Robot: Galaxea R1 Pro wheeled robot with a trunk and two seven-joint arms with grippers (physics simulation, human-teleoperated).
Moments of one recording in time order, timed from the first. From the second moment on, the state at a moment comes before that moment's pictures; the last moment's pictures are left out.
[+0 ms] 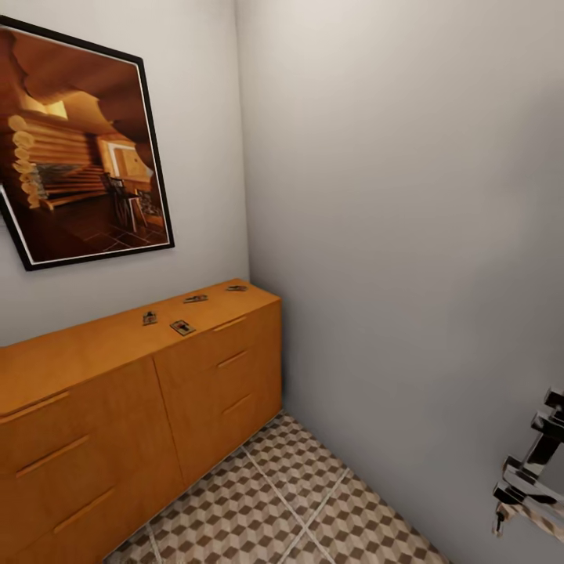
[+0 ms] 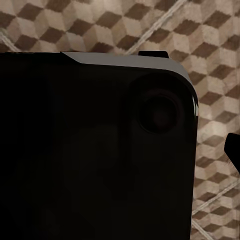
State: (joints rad) left arm 0.00 -0.02 0.00 0.00 0.00 -0.15 0.00; right arm 0.00 0.04 0.00 -0.05 0.00 -0.12 -0.01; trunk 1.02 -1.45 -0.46
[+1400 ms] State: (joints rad) left arm 0.00 -0.04 0.00 0.00 0.00 -0.15 0.00; right arm 0.00 0.04 0.00 -0.05 0.00 -0.12 -0.01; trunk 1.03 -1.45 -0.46
